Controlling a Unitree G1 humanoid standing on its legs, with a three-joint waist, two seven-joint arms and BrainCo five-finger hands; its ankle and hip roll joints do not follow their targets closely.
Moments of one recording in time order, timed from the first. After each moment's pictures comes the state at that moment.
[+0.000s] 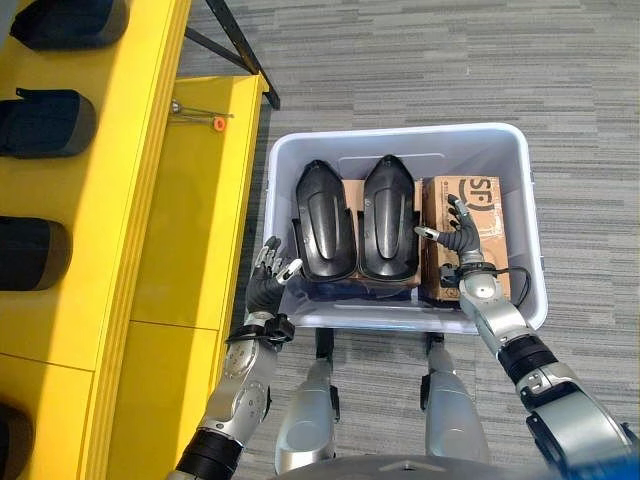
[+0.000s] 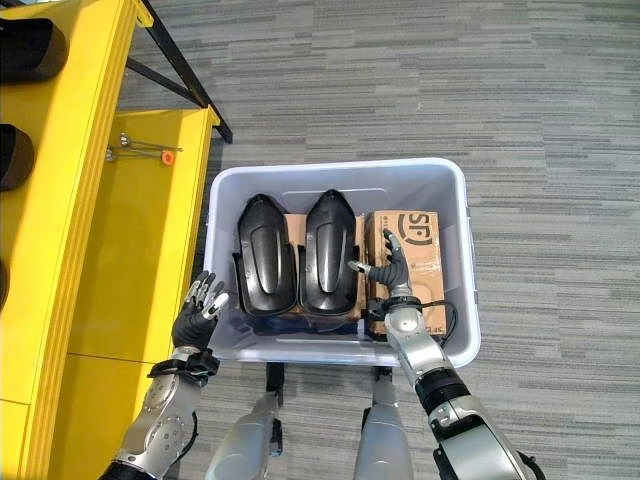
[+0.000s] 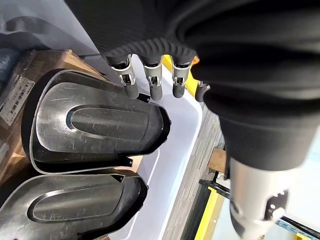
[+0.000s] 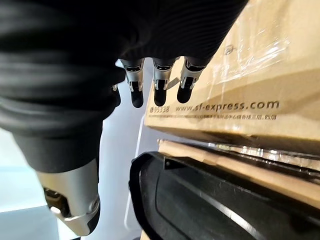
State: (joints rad) left arm 0.04 0.25 -0.24 0.10 -0.72 -0.24 0.16; right arm -0.48 -0.33 0.29 0.59 0.21 -0.13 -0.36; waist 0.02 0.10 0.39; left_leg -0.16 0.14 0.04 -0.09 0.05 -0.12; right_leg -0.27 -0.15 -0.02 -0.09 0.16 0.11
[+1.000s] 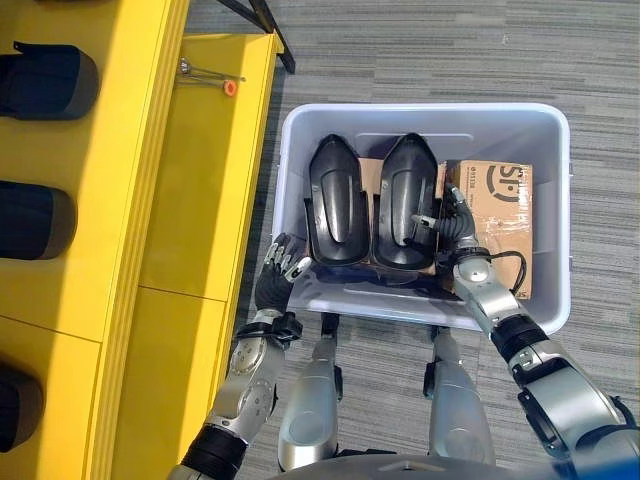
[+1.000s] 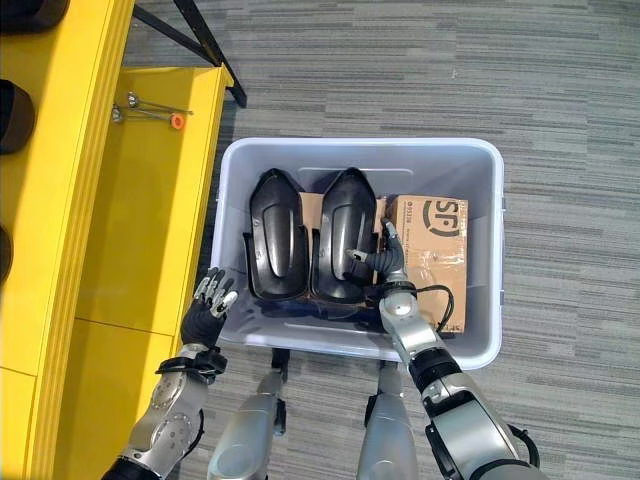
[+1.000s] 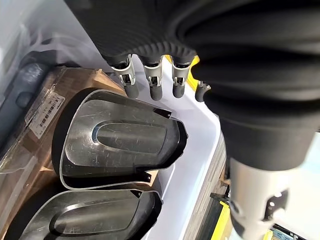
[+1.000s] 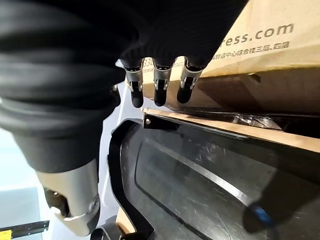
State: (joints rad) left arm 0.01 0.25 -0.30 0.10 -0.72 -0.26 0.17; right arm -0.59 -0.31 0.32 0.72 0.22 -0.13 -0.38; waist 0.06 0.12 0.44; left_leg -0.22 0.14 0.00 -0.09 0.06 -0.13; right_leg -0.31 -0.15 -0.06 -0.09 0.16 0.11
